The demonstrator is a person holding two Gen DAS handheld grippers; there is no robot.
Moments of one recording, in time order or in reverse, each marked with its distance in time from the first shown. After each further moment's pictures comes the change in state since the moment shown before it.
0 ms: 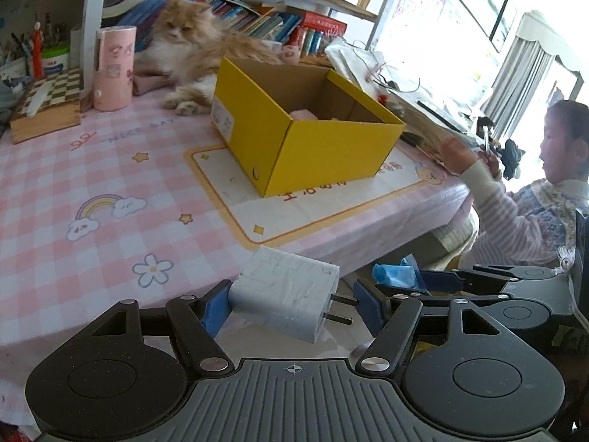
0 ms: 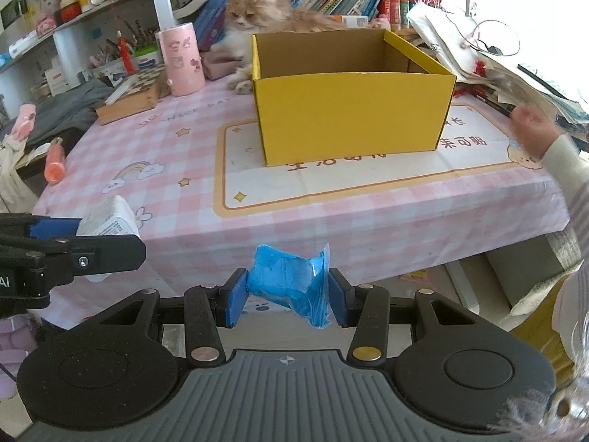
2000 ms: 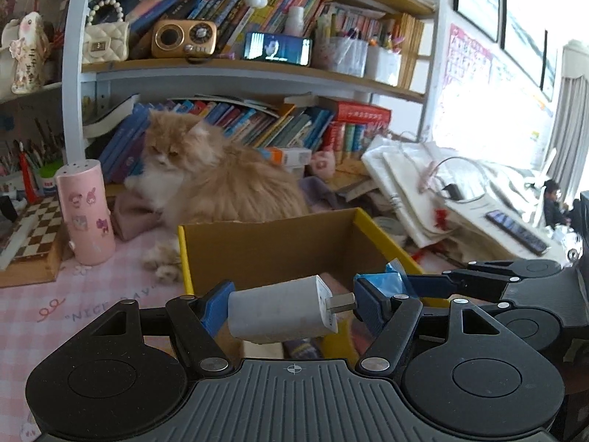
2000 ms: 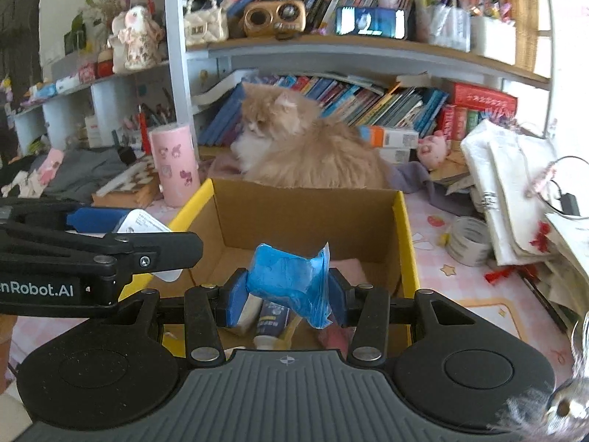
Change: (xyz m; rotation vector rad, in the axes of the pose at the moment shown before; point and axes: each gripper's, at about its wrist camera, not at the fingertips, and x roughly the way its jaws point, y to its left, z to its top) left arm 0.138 -0.073 0.176 0.024 -0.287 0.272; right arm 0.093 -0.138 0.206 -0.252 -0.231 0.242
